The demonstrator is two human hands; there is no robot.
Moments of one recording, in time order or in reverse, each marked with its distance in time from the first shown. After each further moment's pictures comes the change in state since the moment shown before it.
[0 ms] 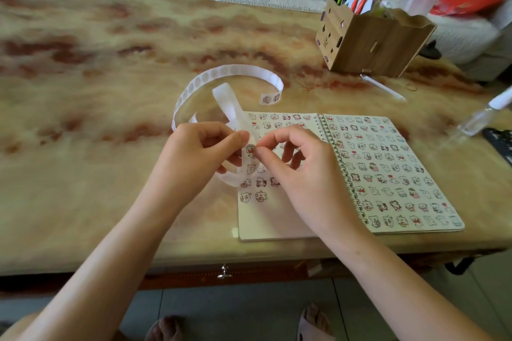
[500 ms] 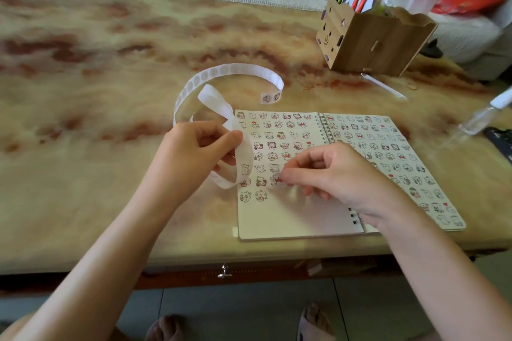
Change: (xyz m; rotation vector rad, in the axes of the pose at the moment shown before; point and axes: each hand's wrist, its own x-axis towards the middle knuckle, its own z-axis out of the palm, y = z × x) left_hand 0.003 -0.006 -0.004 0.082 0.033 -0.041; right_hand 0.011 0.008 -0.043 0.125 -0.375 0.511
